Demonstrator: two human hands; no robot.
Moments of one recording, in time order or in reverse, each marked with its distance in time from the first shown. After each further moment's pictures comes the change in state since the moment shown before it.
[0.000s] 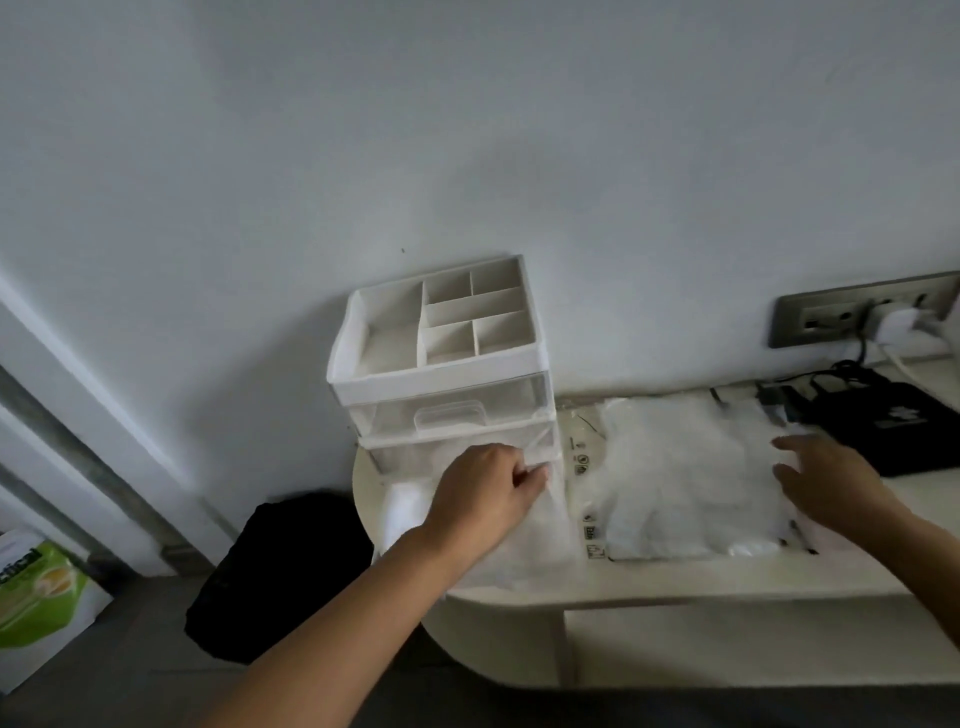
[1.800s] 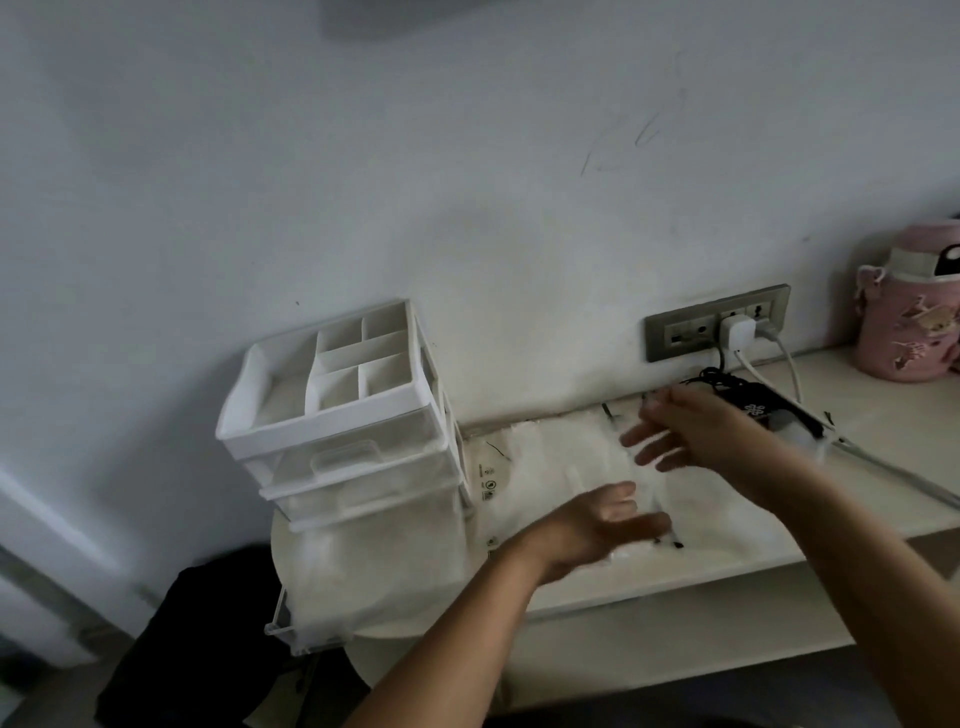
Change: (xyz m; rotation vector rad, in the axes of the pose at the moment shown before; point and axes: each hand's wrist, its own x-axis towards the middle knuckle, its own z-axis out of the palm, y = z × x) left_hand 0.026 0.139 0.097 -0.739 -0.748 -0.066; right_hand -0.037 -0.002 -0.086 0.964 -0.217 -0.113
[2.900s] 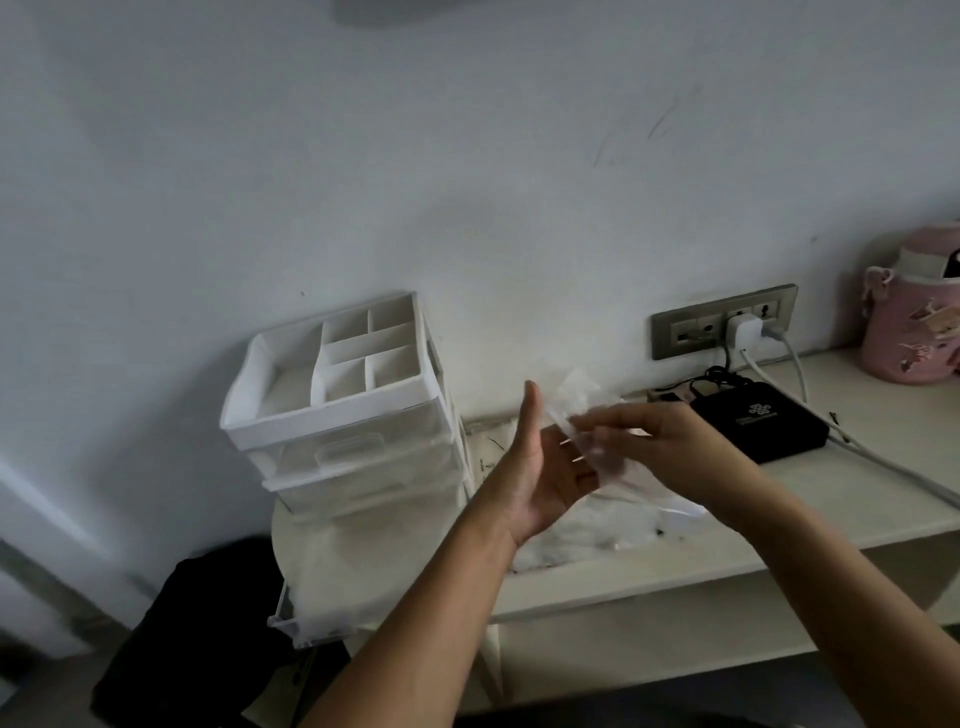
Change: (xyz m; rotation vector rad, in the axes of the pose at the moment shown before) left_hand -0.008 0.017 -0.041 -0.889 0.070 0.266; right_hand -0.013 -0.014 0.038 -0.154 -0.027 -0.300
